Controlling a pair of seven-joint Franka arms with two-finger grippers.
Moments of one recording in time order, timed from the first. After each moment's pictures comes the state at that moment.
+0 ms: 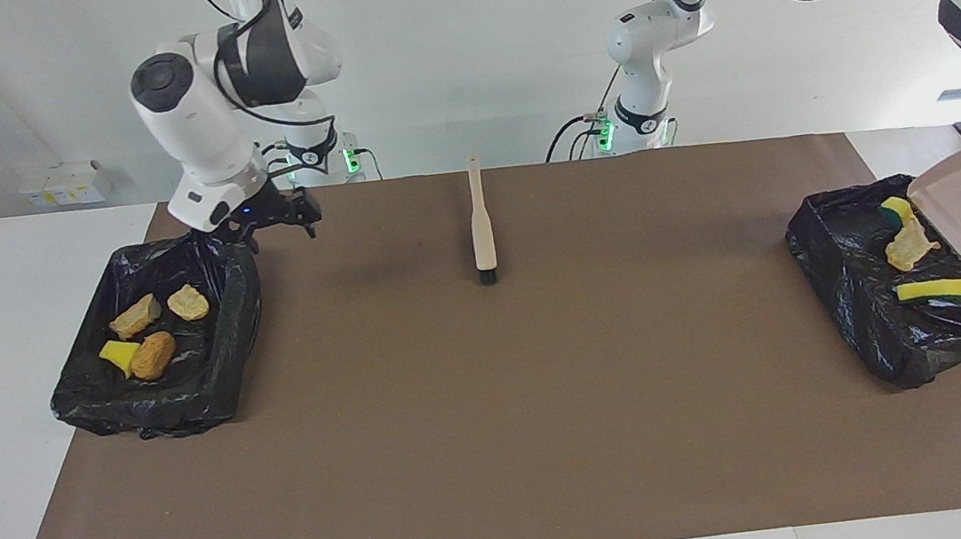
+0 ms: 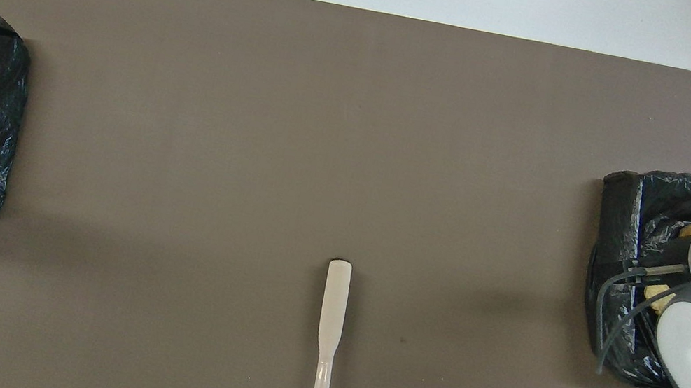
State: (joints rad) left arm 0.26 0.09 0.04 -1.63 1.00 1.95 1.57; right arm -0.14 -0.08 0.08 -2.03 0.01 1.90 -0.24
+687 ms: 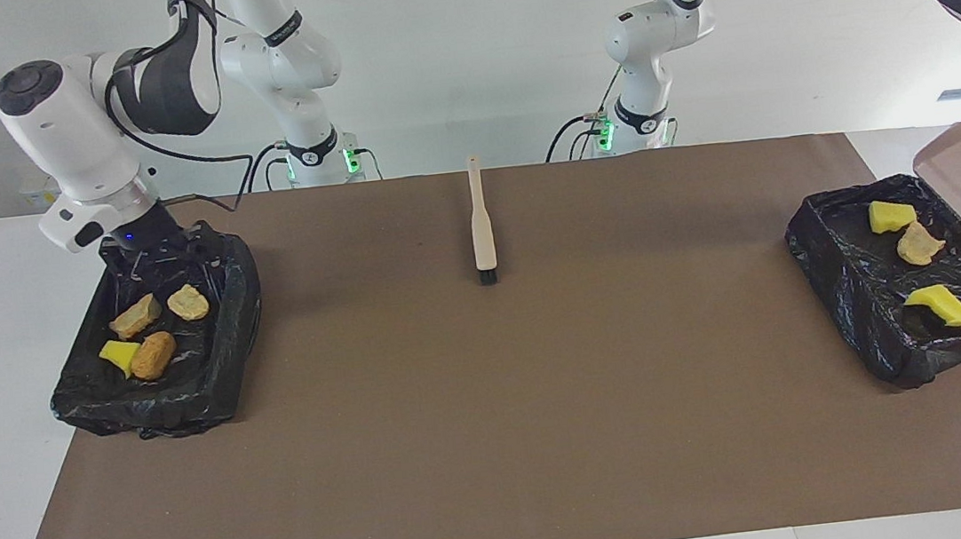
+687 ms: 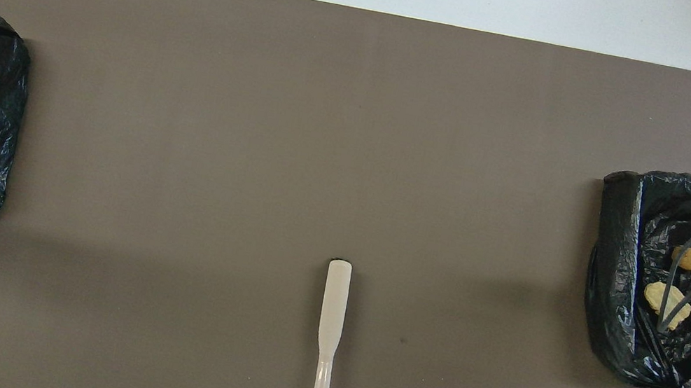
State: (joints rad) left arm 0.24 0.06 0.03 -1.57 0.74 1.70 1.57; right arm -0.19 -0.03 0.11 -1.73 -0.03 1.72 -0.04
